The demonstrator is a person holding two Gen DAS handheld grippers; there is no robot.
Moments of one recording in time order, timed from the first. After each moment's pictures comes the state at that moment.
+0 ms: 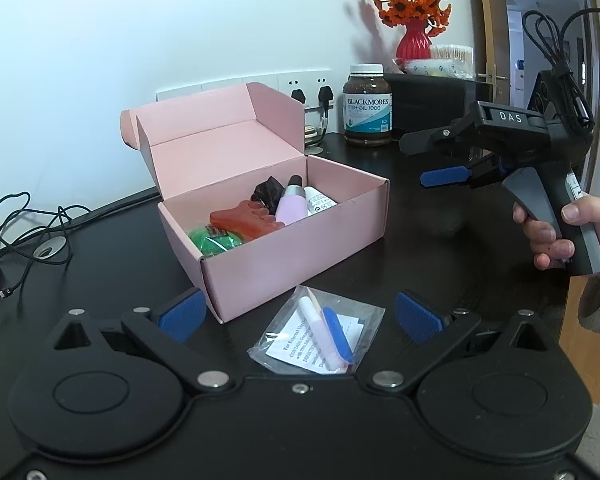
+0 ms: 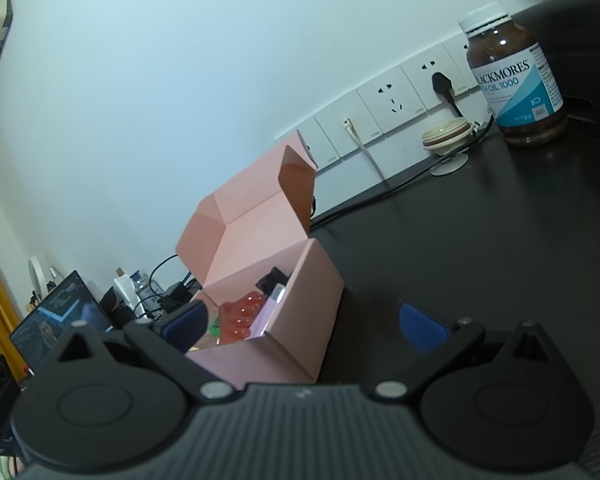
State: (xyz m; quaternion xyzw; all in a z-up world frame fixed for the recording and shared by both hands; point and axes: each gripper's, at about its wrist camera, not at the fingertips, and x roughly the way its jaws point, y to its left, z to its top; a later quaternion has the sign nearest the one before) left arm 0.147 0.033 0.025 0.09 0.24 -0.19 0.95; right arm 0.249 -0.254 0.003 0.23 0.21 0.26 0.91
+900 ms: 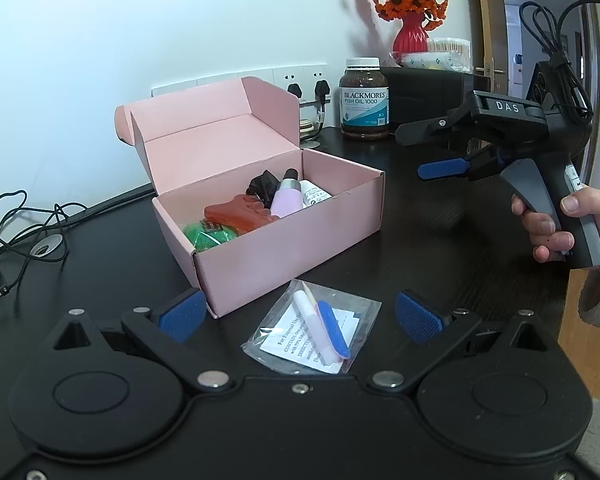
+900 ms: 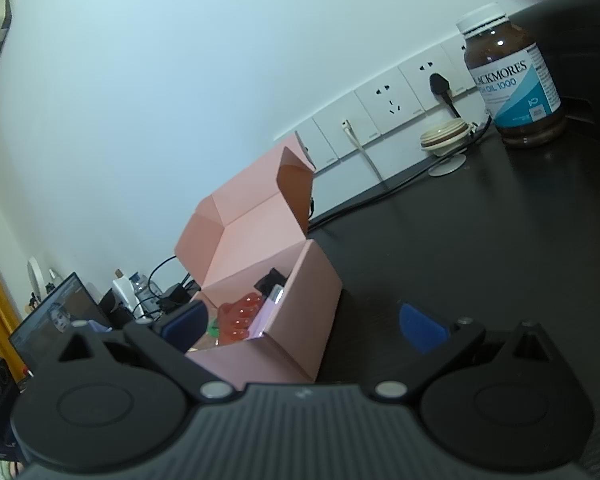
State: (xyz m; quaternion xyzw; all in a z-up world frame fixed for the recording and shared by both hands) left arm 0.146 0.029 0.021 0.10 0.24 -0.19 0.95; right arm 0.249 -0.256 0.004 0.23 0.22 0.26 0.91
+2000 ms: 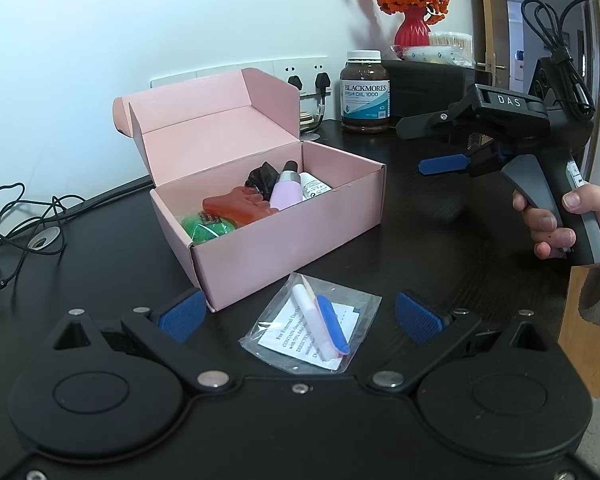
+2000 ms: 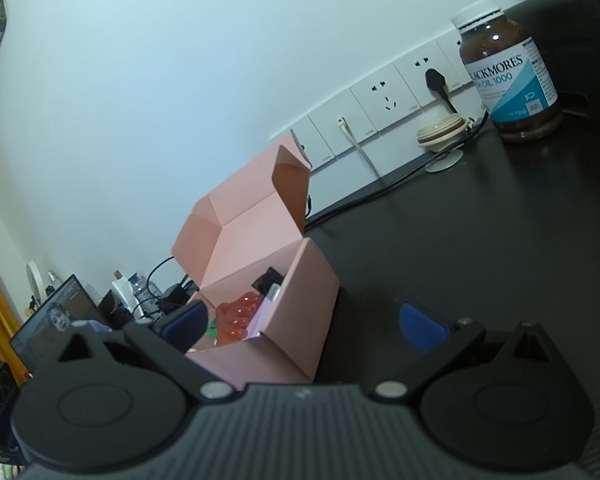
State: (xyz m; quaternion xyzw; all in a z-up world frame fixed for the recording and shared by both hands) left arm 0.148 0.029 0.019 0.10 0.25 -0.19 0.94; right arm 0.250 -0.258 0.004 0.24 0.22 0.26 0.91
